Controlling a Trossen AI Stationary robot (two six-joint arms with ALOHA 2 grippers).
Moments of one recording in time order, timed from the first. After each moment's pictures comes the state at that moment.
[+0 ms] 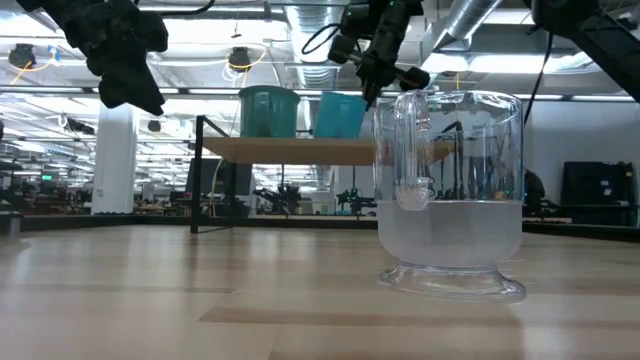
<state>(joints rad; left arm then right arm) 0.33 0.69 0.69 -0.78 0.07 -0.28 -0.54 2.10 2.34 -1.52 -0.20 0.84</state>
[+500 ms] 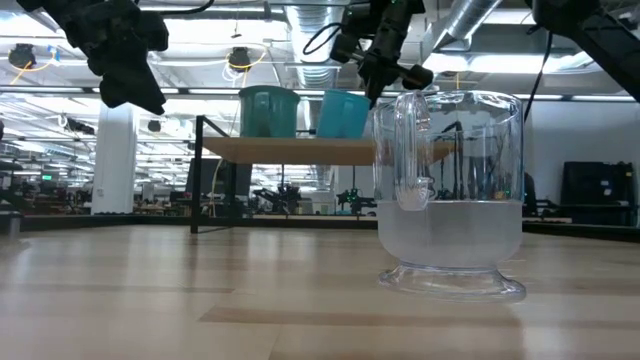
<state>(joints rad) 0.33 0.69 0.70 -0.77 0.07 -0.28 -0.53 2.10 2.35 -1.55 -0.21 0.84</state>
